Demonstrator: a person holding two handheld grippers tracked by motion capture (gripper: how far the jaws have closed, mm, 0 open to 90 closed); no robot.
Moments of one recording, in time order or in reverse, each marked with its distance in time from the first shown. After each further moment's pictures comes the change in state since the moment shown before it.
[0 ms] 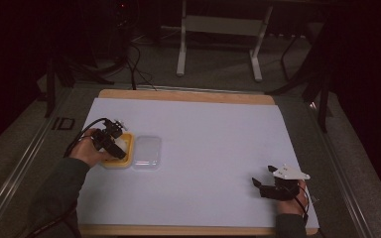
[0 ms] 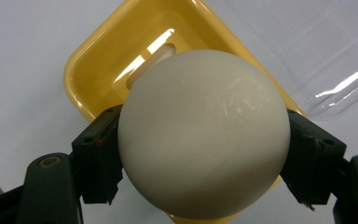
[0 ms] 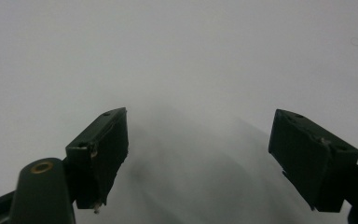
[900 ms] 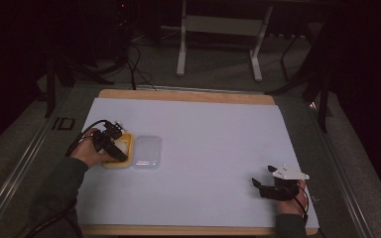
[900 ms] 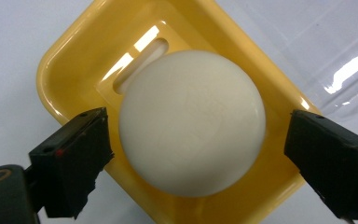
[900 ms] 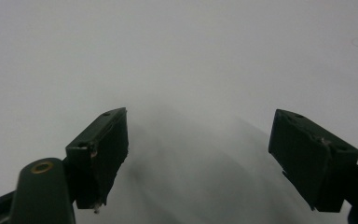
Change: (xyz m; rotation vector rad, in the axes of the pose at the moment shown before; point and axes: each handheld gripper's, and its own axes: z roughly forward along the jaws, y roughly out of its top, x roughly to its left) left arm 0.006 -0.006 0.012 -0.010 -0.071 0.011; right arm 0.001 0.000 0.000 0.005 -0.001 -0.009
